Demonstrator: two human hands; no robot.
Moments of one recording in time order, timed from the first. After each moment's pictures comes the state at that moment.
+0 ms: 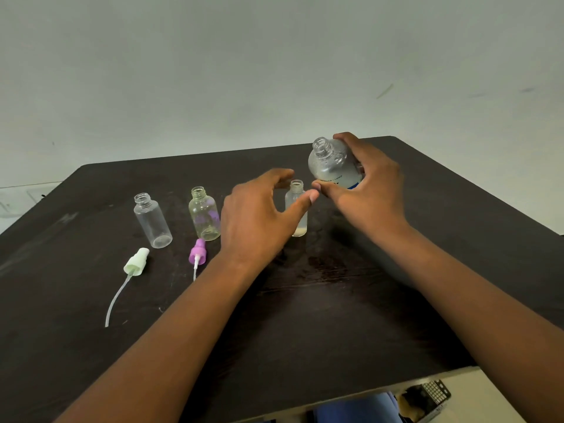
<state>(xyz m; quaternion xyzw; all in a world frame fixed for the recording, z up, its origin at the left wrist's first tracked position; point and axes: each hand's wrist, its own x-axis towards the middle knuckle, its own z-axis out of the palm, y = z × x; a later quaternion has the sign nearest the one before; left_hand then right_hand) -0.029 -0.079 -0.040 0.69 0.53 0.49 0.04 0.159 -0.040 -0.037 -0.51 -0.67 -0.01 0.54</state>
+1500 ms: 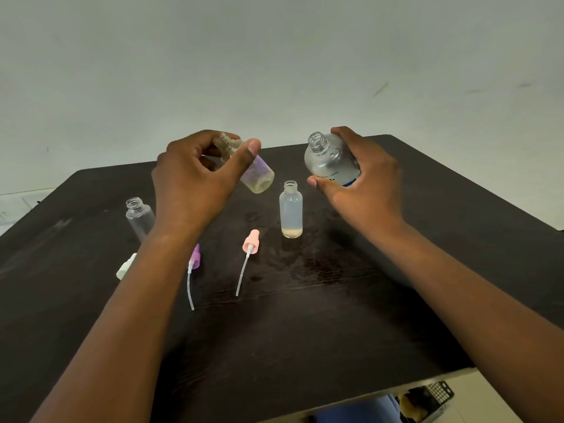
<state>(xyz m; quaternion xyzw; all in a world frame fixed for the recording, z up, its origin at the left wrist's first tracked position) -0.079 -0.074 0.009 0.63 0.55 0.54 0.06 0.159 -0.043 -0.033 -0.51 -0.66 -0.03 0.55</state>
